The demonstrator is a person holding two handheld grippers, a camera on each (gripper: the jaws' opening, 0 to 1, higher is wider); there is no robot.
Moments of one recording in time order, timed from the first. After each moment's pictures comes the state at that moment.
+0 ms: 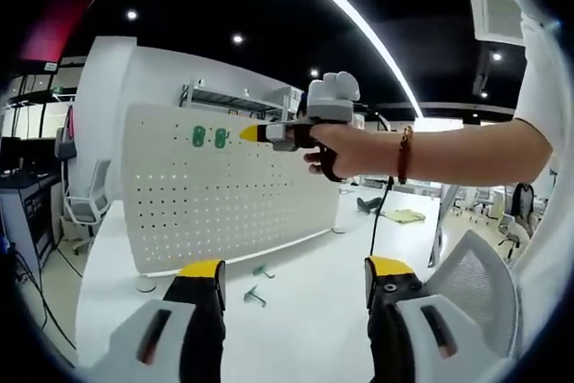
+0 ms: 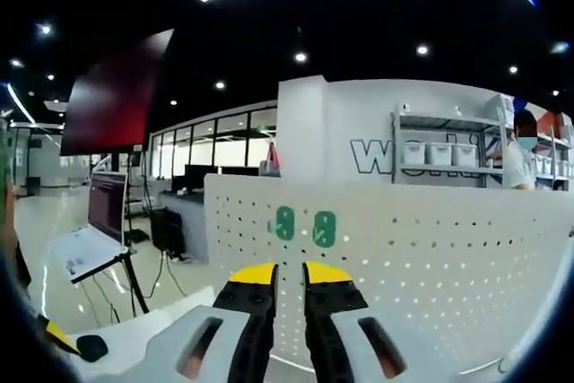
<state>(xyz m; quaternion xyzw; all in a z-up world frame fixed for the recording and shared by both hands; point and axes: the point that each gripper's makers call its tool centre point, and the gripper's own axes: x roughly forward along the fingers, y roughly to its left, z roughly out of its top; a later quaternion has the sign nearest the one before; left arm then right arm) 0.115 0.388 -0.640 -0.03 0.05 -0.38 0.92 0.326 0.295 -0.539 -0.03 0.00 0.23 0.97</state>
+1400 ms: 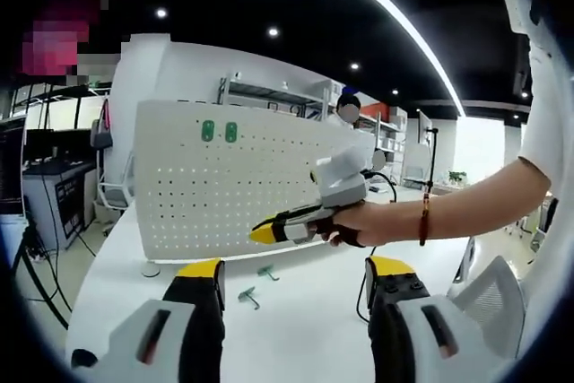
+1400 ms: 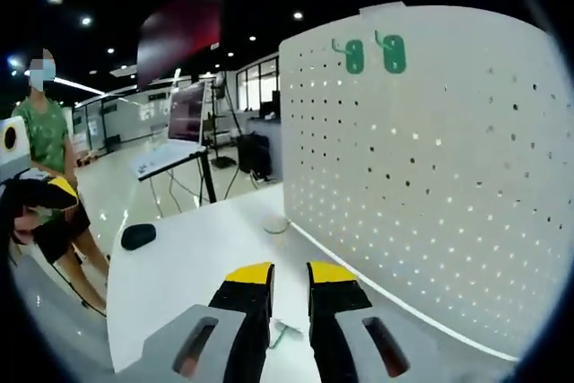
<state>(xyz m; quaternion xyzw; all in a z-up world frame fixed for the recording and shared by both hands) 0.117 0.336 -0.635 -0.05 0.08 -0.27 0.96 0.293 0.300 -0.710 -0.09 0.17 0.45 0.87</state>
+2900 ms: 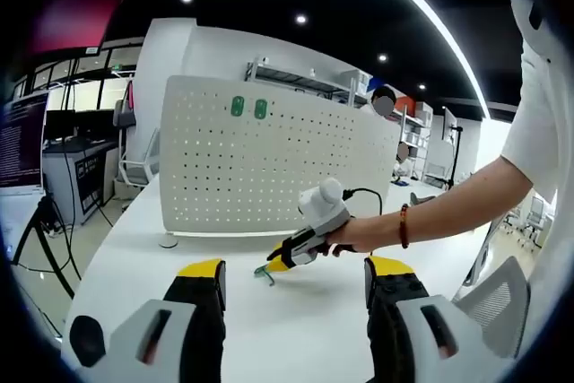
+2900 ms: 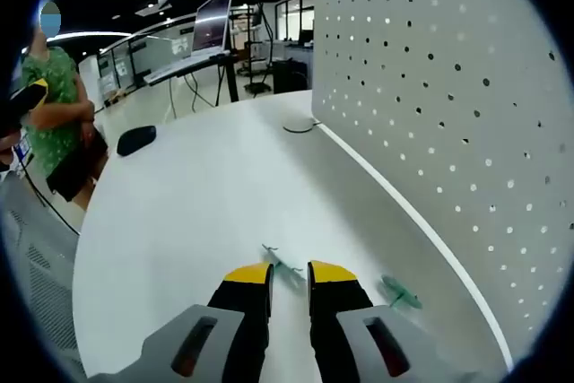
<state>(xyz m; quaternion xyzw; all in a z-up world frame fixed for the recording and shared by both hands) 0.112 0.360 -0.664 -0.06 0.12 -0.22 0.97 0.299 0.306 -0.837 -0.19 0.30 0.50 0.79</state>
